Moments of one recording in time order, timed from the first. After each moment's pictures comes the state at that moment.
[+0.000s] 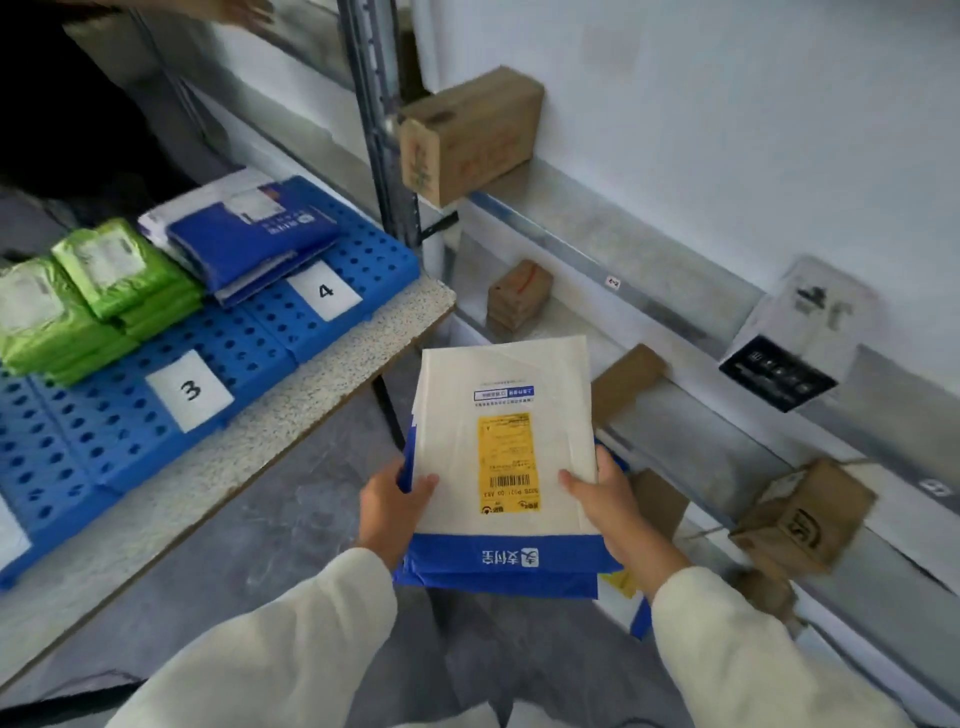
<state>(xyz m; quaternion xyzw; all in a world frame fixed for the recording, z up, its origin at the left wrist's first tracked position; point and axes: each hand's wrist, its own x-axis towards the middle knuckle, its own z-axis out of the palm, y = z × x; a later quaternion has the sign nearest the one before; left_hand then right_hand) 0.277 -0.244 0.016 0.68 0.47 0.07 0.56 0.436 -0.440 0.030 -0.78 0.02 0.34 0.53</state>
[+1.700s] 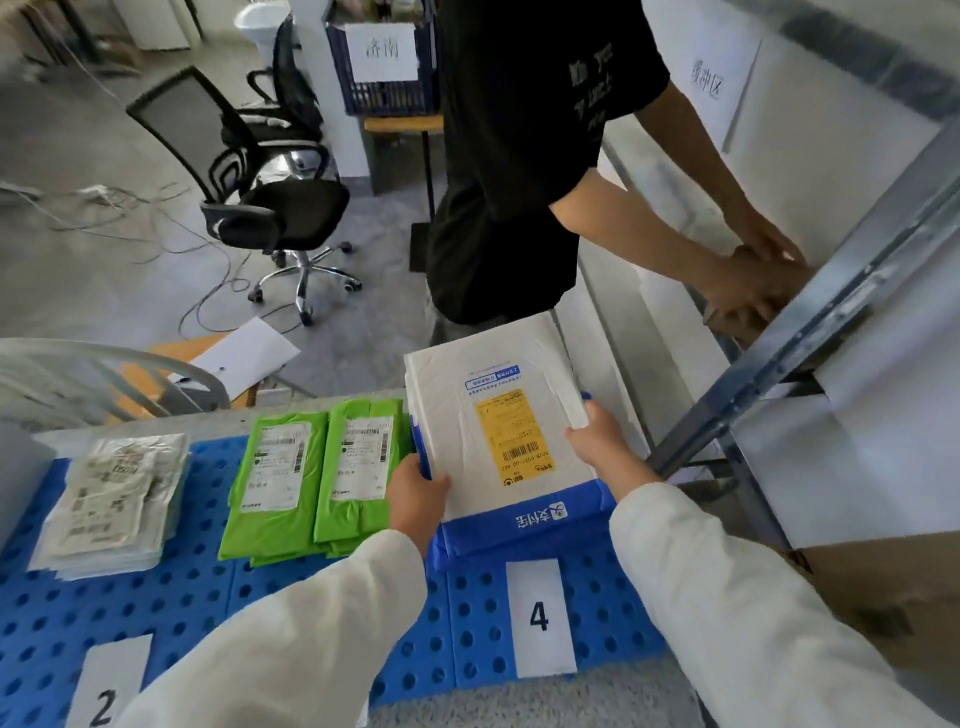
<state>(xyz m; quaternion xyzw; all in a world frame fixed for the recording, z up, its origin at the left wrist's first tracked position) 0.401 0.252 0.099 0.47 0.71 0.26 0.45 0.641 0.271 0.103 -0.81 -0.38 0.37 0.23</state>
